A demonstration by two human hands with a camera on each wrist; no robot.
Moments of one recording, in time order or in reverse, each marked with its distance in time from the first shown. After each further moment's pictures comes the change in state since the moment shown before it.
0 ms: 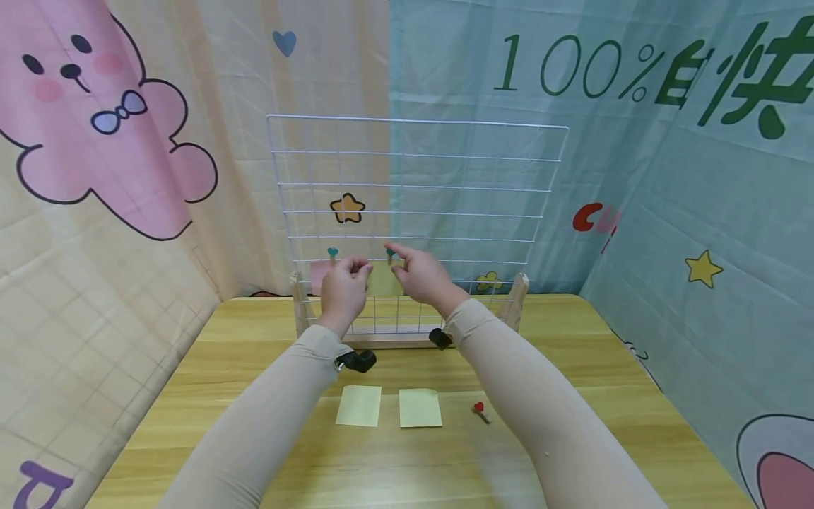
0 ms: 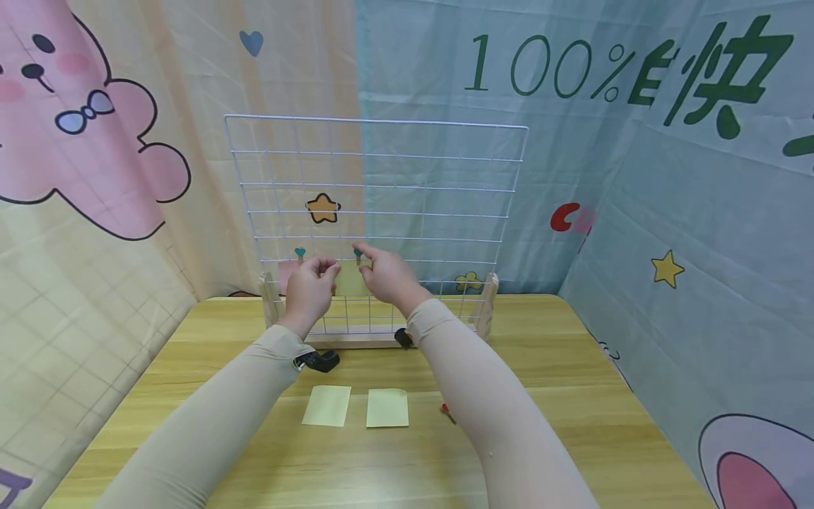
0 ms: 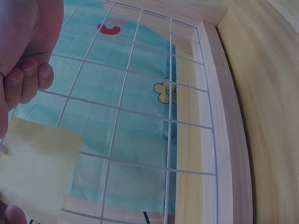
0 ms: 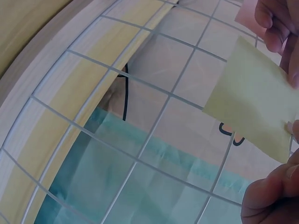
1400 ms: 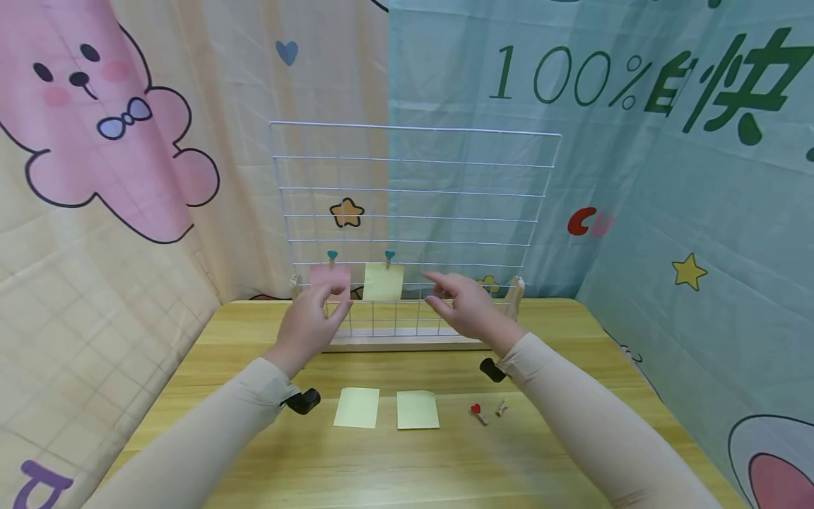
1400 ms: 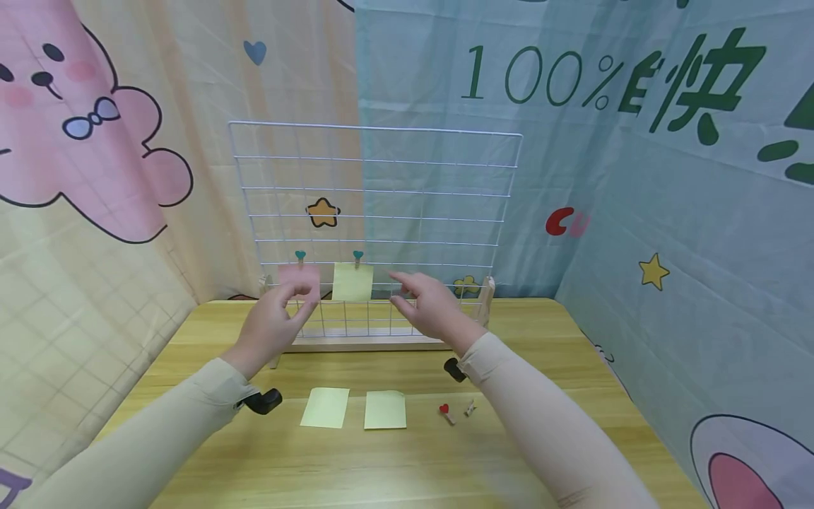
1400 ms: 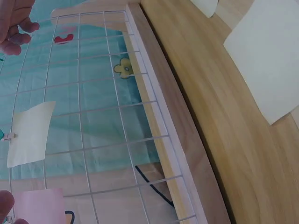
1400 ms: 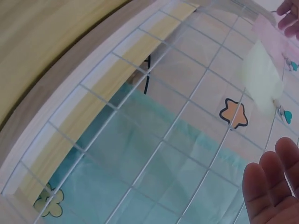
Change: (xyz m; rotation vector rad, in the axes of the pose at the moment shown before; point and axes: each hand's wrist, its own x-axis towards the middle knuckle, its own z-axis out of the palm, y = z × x) left_hand -0.048 -0.027 -0.072 0.271 -0.184 0.327; right_hand -0.093 0.034 -0.036 -0.125 0.062 -0.224
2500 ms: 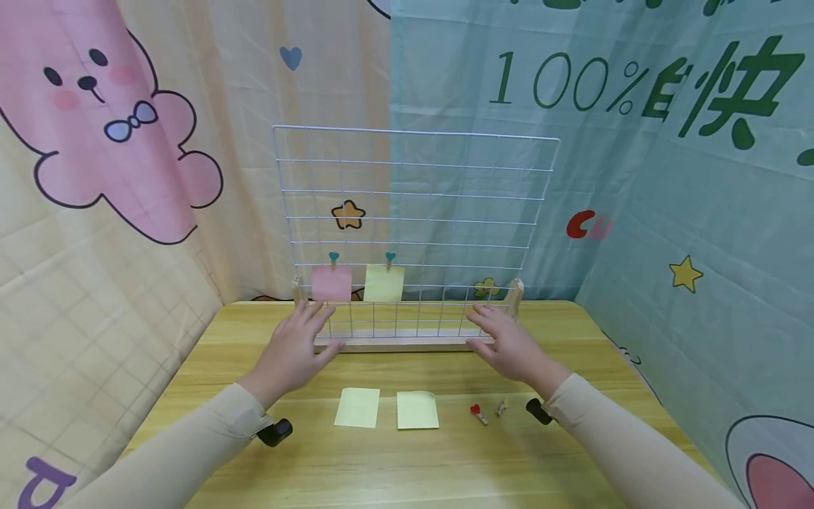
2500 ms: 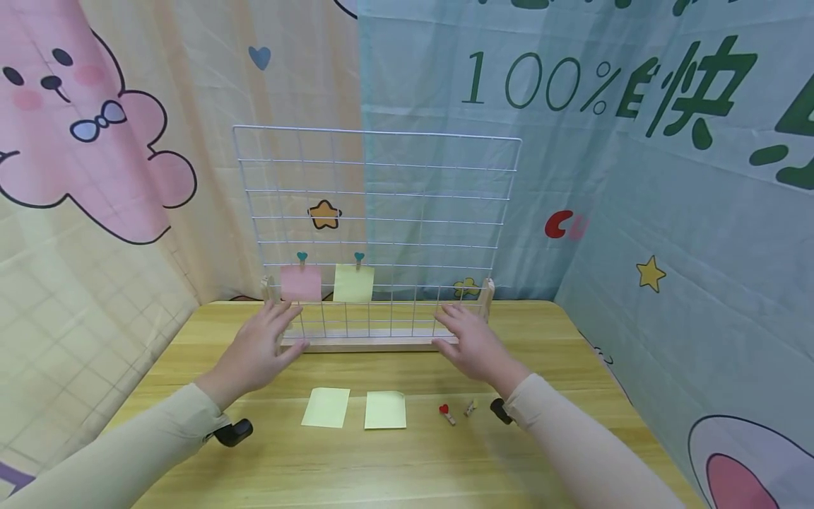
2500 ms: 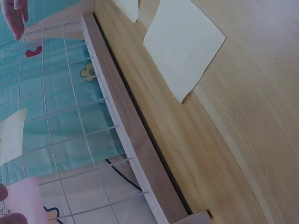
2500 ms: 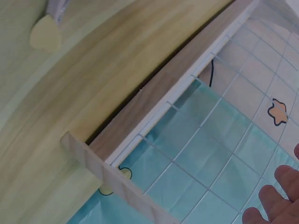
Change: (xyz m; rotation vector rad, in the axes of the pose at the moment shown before) left_hand -0.048 -0.015 -0.015 0.232 -0.212 0.041; right_hand -0.085 0.048 0.004 -0.161 -0.068 0.082
